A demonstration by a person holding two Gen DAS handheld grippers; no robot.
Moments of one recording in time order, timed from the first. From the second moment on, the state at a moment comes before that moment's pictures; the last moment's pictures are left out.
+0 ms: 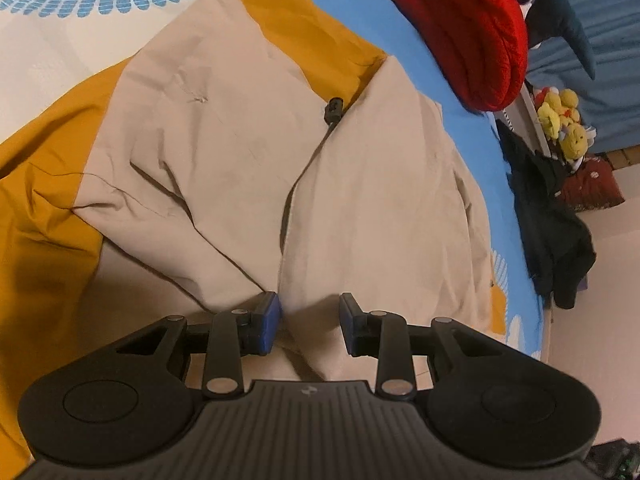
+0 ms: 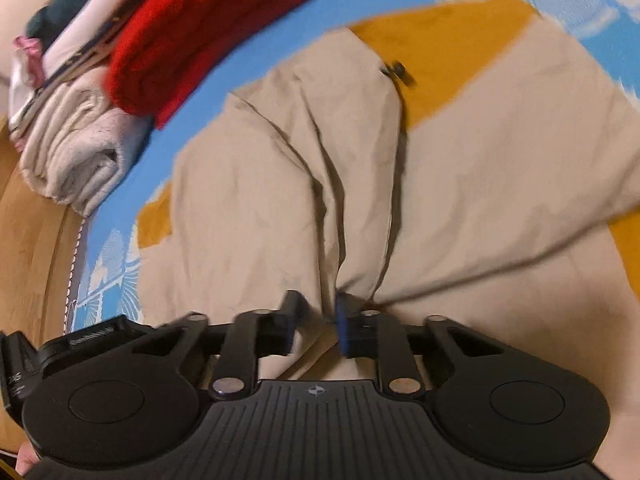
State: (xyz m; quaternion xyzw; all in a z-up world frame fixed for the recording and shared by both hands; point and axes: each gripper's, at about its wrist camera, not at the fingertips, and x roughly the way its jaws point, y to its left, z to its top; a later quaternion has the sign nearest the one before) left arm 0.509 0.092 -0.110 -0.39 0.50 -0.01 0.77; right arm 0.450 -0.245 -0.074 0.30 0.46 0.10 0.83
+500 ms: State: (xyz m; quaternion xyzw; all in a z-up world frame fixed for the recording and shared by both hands) left arm 0.501 0.090 -0.087 -0.32 0.46 -0.01 0.83; right arm 0.441 -0.262 -0.101 0.35 0.50 0.03 0.79
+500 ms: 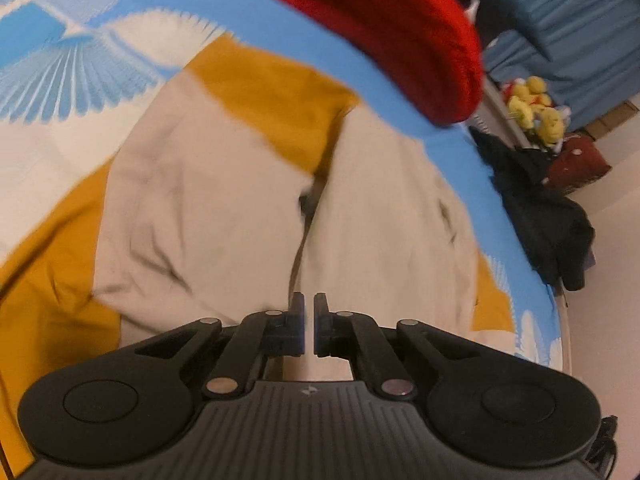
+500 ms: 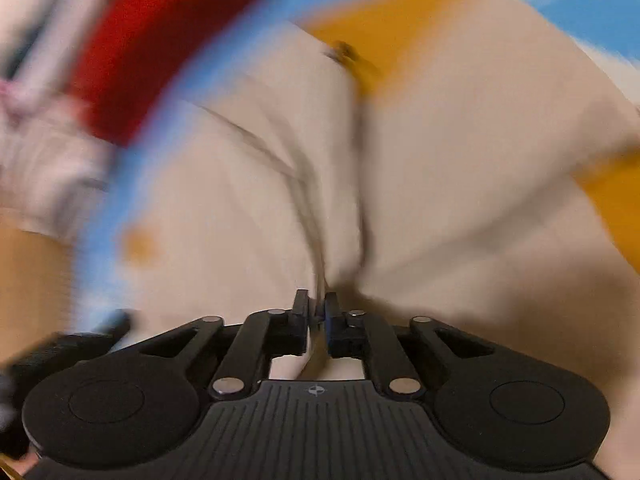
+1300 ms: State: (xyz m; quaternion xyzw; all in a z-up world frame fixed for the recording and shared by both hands) left arm 0.513 0.083 -0.101 -0.28 0.46 0.03 0.84; right arm 0.455 -0.252 -0.098 0.28 0.50 0.02 0.82
